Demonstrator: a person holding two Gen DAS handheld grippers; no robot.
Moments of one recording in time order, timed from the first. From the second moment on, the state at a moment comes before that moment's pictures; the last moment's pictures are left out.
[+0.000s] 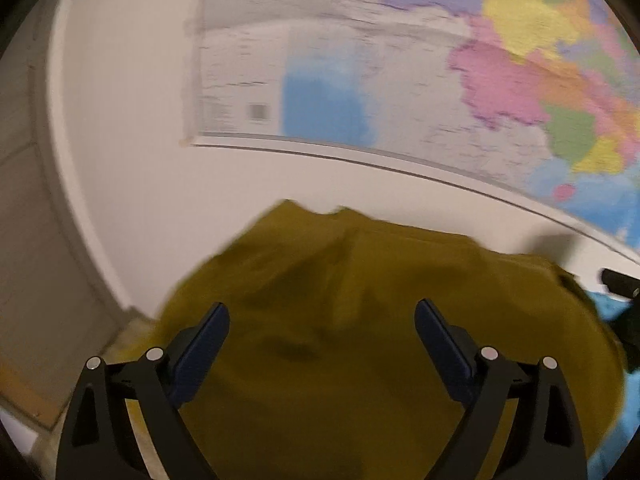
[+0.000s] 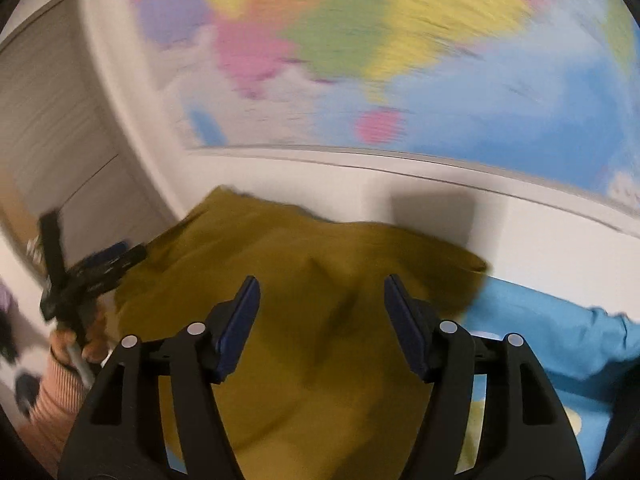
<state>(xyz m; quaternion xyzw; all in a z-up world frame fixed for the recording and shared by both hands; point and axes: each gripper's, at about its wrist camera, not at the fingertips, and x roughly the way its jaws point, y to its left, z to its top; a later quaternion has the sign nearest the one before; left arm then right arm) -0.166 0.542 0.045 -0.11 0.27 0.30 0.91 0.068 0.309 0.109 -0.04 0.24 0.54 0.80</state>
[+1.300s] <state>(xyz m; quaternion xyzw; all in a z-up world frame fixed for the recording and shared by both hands) -0.161 0.419 0.000 -0.05 0.28 0.28 0.92 0.017 0.254 0.037 -0.06 0.25 0.55 0.80</state>
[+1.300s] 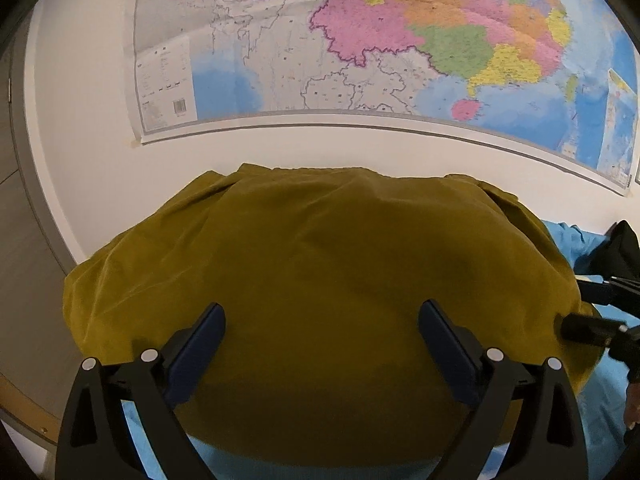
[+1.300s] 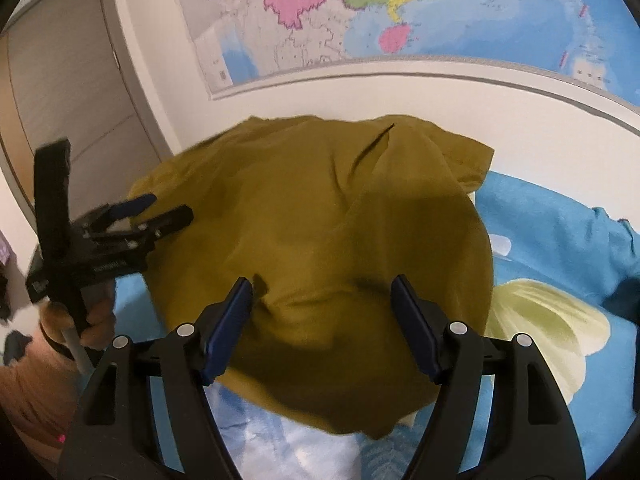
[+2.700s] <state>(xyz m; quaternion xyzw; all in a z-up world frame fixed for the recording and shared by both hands) -0.254 0.319 -0.045 -0.16 0.31 0.36 0.86 -0.107 0.217 0.002 -0.09 0.22 0.56 0.80</state>
